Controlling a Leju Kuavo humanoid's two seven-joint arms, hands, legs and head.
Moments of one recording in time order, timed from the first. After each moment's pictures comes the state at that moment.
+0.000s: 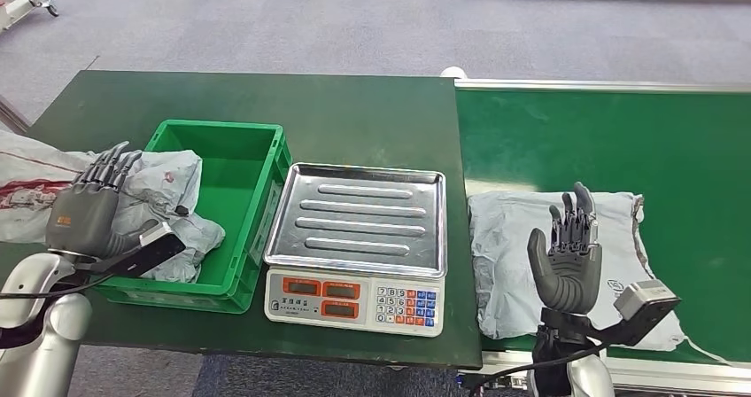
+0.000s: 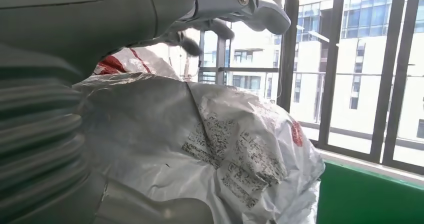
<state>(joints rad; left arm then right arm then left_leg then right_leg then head) -0.12 0.36 0.18 -1.42 -1.05 0.03 -0.35 -0.01 0.21 -0.05 -1.57 -0.14 0.13 -0.55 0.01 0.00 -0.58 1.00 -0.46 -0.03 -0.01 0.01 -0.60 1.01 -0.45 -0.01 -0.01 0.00</state>
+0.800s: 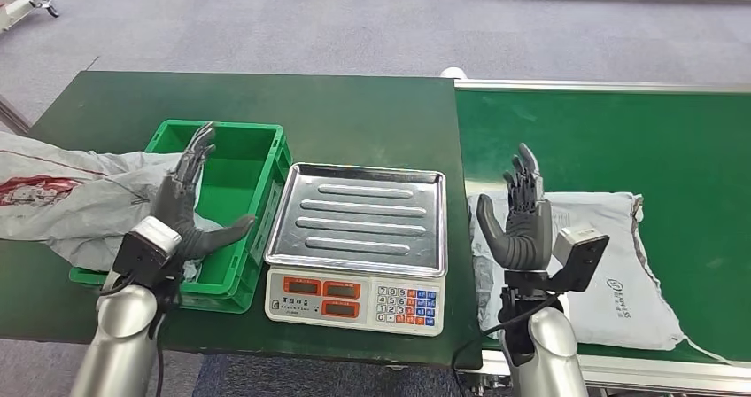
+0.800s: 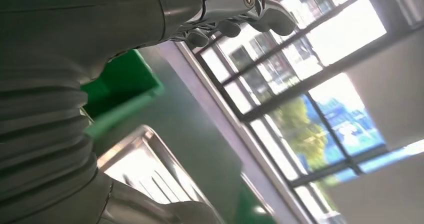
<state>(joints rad) -0.19 0.10 -0.05 -1.50 -0.20 -0.22 -0.49 -0.18 0.21 0.11 -1.46 -0.02 0.04 -0.48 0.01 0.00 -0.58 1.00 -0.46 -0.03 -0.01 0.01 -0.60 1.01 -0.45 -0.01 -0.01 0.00</state>
